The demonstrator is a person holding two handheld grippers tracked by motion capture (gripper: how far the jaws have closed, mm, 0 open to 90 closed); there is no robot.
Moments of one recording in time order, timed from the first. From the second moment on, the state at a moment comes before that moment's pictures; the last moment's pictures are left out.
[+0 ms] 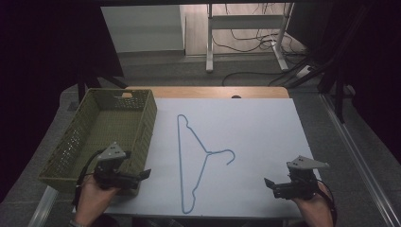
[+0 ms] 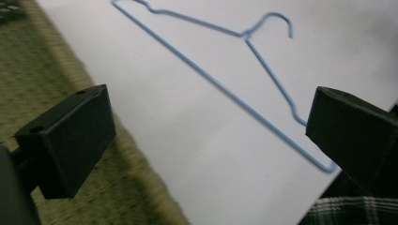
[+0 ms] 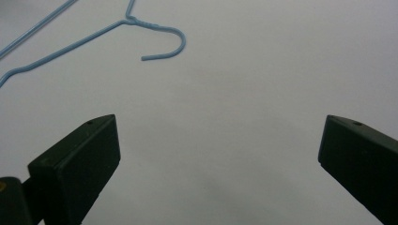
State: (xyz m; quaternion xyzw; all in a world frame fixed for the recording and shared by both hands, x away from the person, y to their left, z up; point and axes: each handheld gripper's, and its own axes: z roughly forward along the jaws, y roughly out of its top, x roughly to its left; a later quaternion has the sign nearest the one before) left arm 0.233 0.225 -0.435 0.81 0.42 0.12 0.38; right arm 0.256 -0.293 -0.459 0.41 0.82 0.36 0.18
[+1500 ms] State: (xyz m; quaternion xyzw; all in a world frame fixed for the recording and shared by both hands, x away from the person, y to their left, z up) left arm 0.293 0.129 -0.472 0.87 0.33 0.07 0.37; right arm 0.291 -0.253 -0.457 0.40 0.84 0.35 0.14
